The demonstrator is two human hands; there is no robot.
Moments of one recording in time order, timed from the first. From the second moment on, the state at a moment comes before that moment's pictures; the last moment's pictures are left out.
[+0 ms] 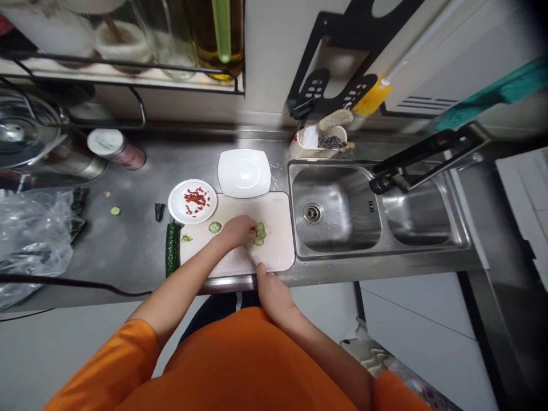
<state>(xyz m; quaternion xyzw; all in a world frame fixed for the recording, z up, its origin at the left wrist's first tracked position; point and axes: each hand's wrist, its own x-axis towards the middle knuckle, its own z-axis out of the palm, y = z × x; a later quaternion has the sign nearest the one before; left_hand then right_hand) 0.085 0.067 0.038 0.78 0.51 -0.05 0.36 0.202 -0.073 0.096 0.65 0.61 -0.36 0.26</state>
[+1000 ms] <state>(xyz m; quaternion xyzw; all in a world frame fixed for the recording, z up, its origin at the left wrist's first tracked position) 0.052 0.038 0.019 0.52 0.71 0.11 0.45 0.212 -0.070 0.098 0.65 0.60 -0.39 0.26</state>
